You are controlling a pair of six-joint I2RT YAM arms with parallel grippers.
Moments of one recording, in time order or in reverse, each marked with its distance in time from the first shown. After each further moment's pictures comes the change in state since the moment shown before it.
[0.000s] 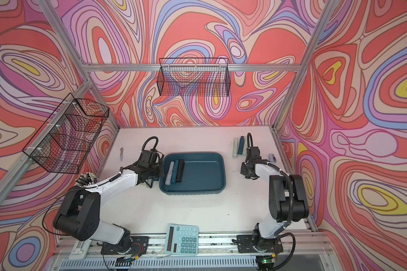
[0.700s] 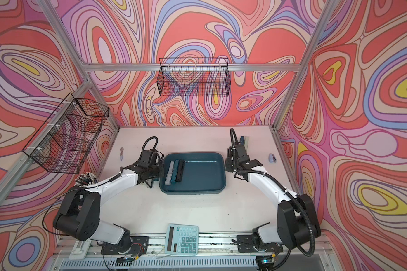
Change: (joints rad) left arm 0.000 0.000 0.000 0.000 0.000 -0.009; right arm 0.349 -0.218 0.054 -0.040 -0.009 0.164
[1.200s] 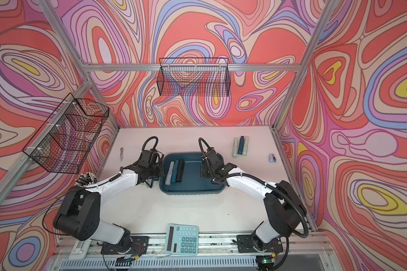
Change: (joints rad) left arm 0.000 0.002 0.002 0.000 0.000 0.000; right arm 0.338 0.179 0.060 0.106 0.049 0.183
